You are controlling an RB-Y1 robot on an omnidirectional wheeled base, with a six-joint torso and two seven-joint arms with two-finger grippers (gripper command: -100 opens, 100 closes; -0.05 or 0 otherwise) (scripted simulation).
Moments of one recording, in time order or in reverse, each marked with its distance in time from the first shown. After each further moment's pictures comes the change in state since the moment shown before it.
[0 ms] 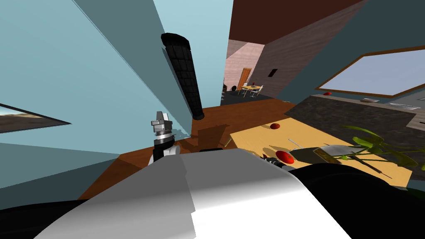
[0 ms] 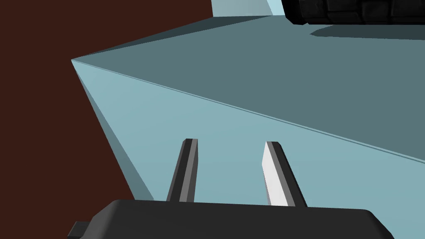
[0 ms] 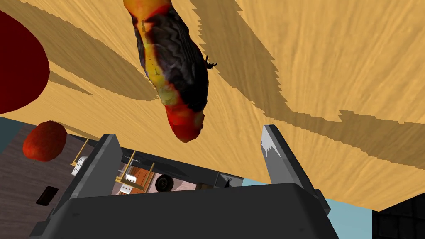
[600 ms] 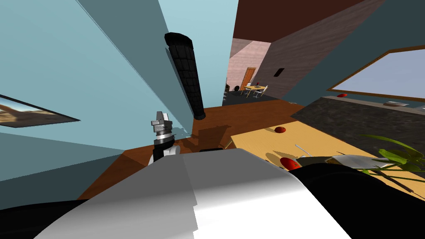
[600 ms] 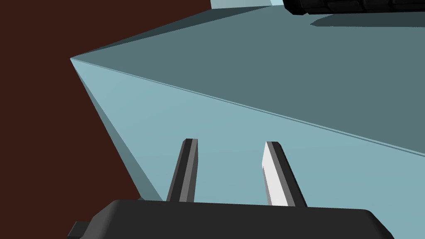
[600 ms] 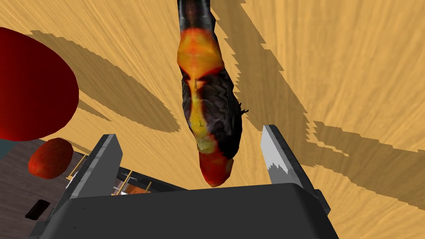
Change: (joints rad) left arm 0.000 0.000 0.000 0.000 0.000 0.000 0.000; right arm 0.045 0.074 -0.022 0.108 0.116 0.003 -0.036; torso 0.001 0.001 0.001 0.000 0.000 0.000
